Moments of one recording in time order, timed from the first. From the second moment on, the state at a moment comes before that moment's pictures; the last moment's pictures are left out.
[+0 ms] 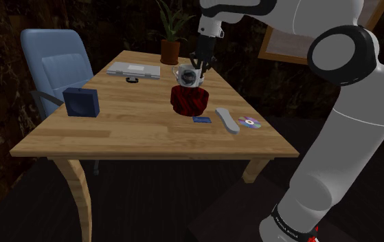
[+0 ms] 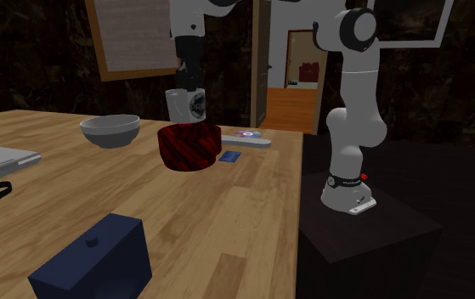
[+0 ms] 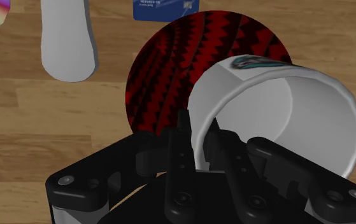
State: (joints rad) arm -0.14 0.08 0.05 -1.50 0.07 1.56 0.52
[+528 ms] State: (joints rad) arm -0.15 0.06 0.04 -1.59 0.07 1.63 0.51
